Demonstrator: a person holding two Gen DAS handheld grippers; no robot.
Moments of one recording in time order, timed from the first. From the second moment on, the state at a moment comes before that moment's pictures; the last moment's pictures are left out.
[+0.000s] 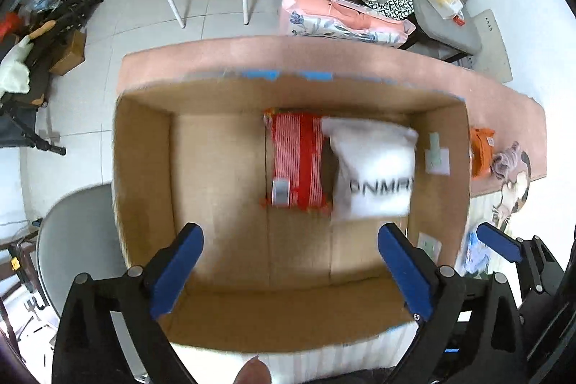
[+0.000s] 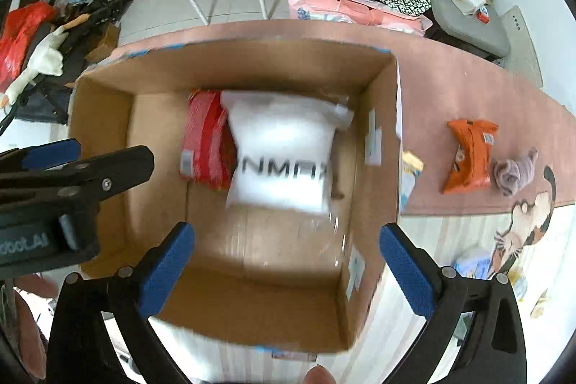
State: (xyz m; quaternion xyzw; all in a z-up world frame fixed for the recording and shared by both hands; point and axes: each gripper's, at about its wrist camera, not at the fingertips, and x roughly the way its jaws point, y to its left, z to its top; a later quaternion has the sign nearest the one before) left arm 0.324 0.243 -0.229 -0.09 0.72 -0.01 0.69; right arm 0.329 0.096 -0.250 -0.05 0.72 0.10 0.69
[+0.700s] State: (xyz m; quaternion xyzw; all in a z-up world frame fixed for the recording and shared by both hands) left arm 0.193 0.220 -0.140 -0.05 0.63 0.03 0.77; right arm 0.193 0.062 -0.148 -0.04 0.63 0.13 0.77
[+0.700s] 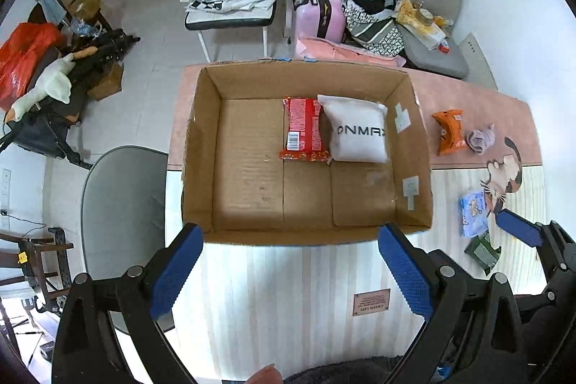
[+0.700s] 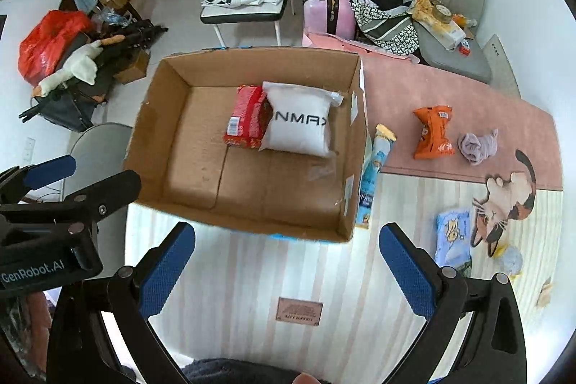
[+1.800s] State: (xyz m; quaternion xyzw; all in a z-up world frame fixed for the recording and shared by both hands) left arm 0.215 -0.100 -0.336 0.04 0.78 -0.01 0.63; right arm 0.150 -0.276 -0.390 -0.13 0.77 0.05 0.62
